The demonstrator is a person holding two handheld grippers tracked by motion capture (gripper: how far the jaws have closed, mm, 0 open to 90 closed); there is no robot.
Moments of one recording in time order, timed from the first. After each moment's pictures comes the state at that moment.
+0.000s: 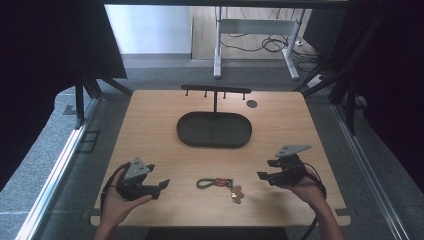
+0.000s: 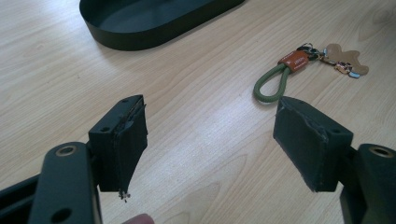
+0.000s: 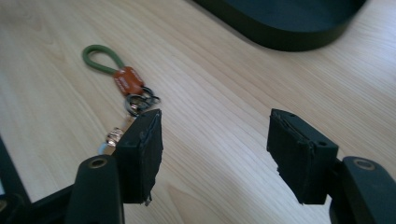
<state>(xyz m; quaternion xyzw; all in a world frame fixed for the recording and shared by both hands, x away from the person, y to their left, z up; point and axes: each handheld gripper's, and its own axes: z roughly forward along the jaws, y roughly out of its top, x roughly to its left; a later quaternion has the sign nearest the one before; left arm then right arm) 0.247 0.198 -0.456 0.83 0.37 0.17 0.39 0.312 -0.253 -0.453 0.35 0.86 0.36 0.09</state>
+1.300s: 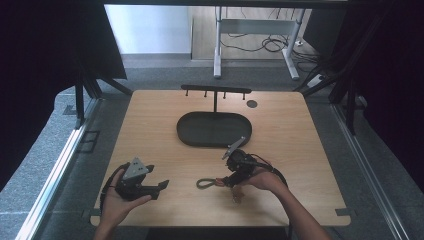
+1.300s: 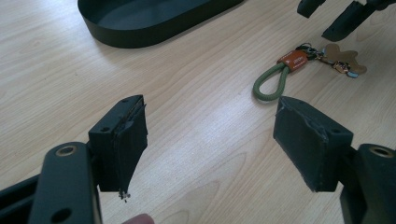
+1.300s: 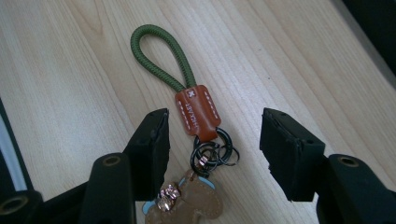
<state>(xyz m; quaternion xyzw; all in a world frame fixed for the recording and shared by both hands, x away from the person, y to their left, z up) 0.246 0.201 -0.459 0.82 0.37 0.16 0.39 0.341 -0.128 -0.473 0.24 0.94 0.23 0.02</state>
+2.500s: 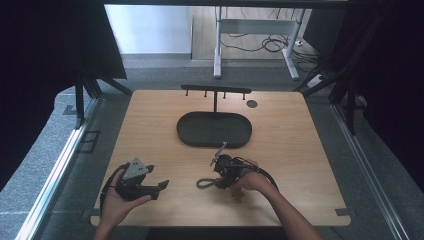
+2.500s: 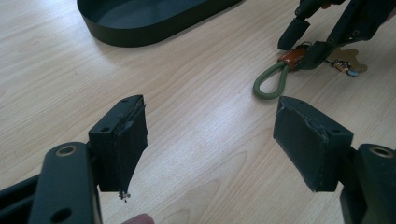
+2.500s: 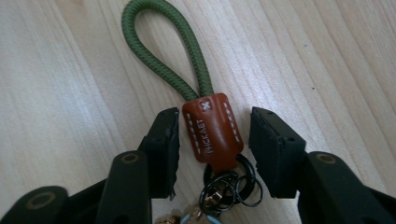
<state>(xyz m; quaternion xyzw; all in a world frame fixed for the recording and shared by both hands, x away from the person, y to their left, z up) 0.246 0.201 -0.459 0.82 0.37 0.16 0.39 0.349 -0.096 -0.504 0.20 0.97 0.16 0.01</state>
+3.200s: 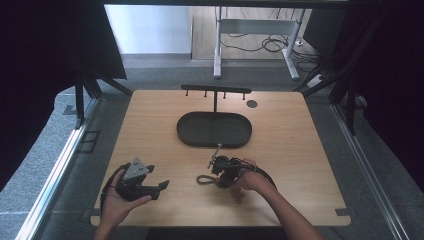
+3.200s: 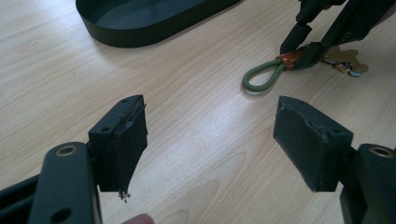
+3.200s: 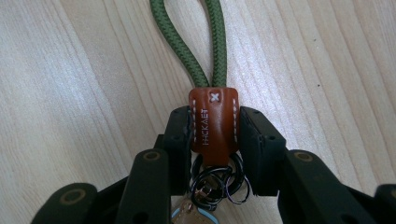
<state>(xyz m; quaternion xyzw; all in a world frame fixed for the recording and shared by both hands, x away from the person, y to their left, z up) 0.246 0.200 -0.459 0.83 0.37 0.16 0.39 0.347 -0.088 -0.503 0.18 0.98 0.12 0.02</state>
